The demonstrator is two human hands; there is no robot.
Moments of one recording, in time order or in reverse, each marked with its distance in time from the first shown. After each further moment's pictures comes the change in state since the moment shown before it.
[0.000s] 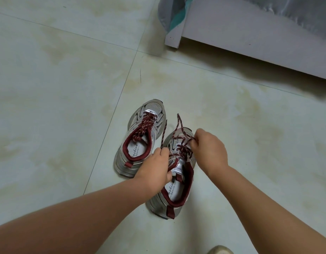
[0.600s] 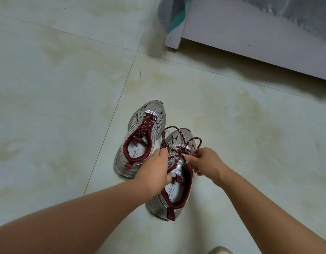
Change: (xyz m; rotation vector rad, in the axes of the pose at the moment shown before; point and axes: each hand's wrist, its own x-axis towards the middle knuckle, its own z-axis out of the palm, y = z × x) left_hand -0.002 0.002 -0.005 -0.008 -0.015 -0.017; right_hand -0.005 0.022 0.019 0.550 -0.417 0.227
